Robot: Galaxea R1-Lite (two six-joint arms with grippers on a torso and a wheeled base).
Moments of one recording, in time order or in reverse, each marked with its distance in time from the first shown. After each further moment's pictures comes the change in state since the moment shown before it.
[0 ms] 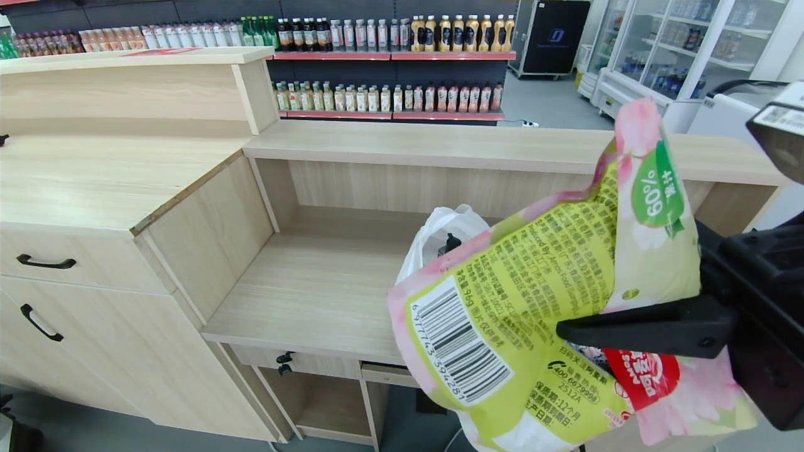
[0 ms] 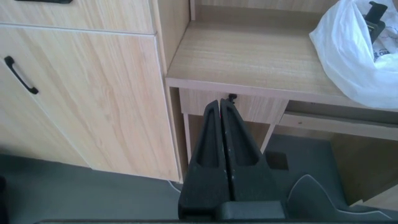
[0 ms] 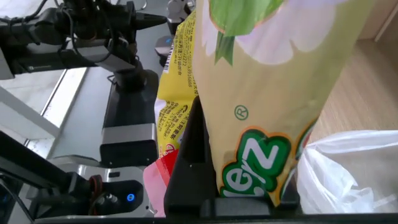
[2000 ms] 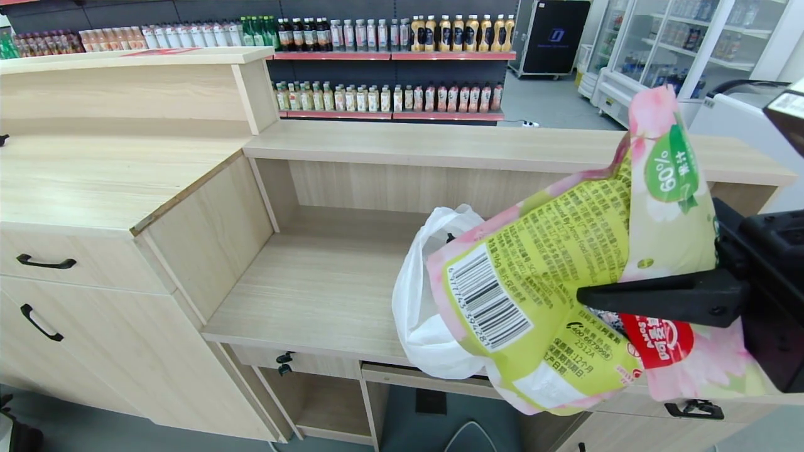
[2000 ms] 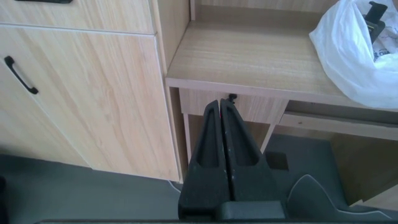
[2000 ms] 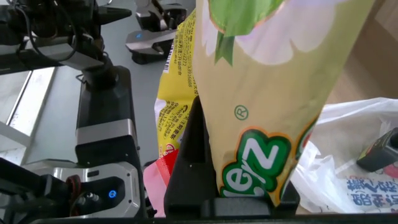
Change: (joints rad) left arm 0.000 0.000 0.000 0.000 0.000 0.000; right arm -0.091 -0.028 -0.029 0.069 -0.056 -0.029
